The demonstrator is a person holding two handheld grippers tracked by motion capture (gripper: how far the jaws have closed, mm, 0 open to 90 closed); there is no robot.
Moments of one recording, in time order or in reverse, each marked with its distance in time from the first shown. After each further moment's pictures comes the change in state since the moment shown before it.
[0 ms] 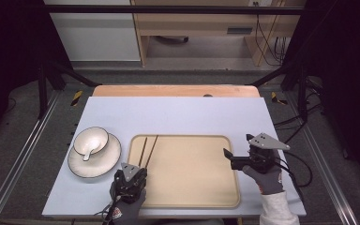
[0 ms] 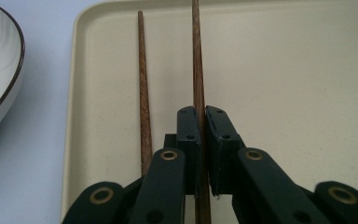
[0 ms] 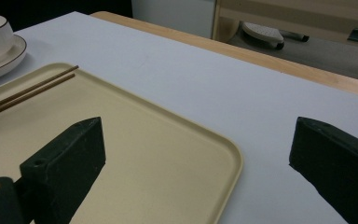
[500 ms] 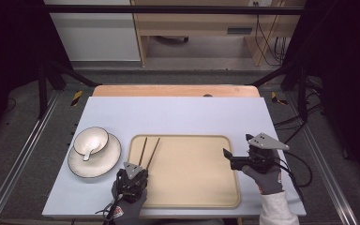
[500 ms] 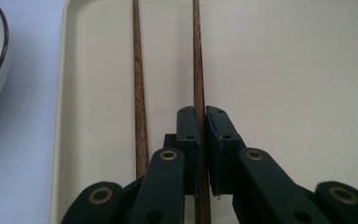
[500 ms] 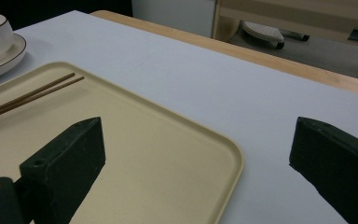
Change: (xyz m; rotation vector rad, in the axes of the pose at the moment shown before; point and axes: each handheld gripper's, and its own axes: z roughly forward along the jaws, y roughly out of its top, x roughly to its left) left arm -0.002 0.002 0.006 0.063 0.003 0.018; right arm 0.001 0.000 0.001 0.003 0.001 0.000
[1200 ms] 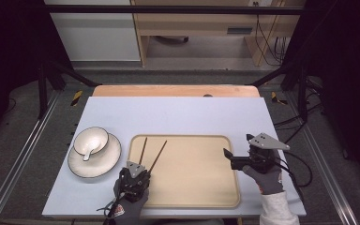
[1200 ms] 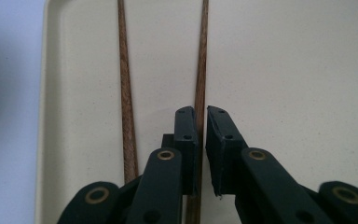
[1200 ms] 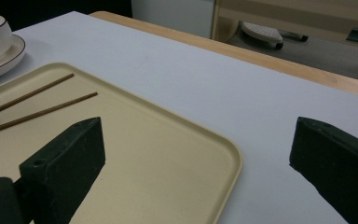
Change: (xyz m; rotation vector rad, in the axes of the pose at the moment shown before) left arm -0.002 0.003 0.001 0.019 -0.025 0.031; right arm -0.001 0.000 -0.001 -0.002 -0.003 -0.001
